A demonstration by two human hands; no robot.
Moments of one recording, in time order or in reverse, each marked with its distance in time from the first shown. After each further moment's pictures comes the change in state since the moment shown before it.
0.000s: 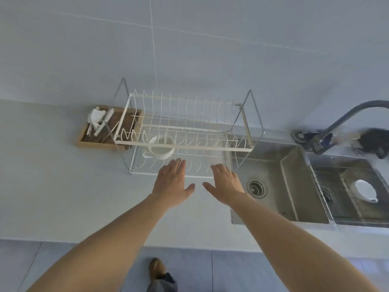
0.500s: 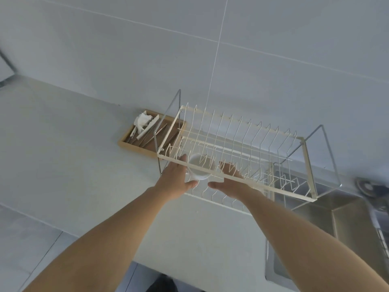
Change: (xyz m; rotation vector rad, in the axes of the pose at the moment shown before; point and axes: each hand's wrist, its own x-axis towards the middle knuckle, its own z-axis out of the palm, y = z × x) left_hand 0.042 -0.126 -0.022 -0.381 0.067 -0.279; right_hand 0.151 -0.066 0.025 0.377 -0.222 -0.029
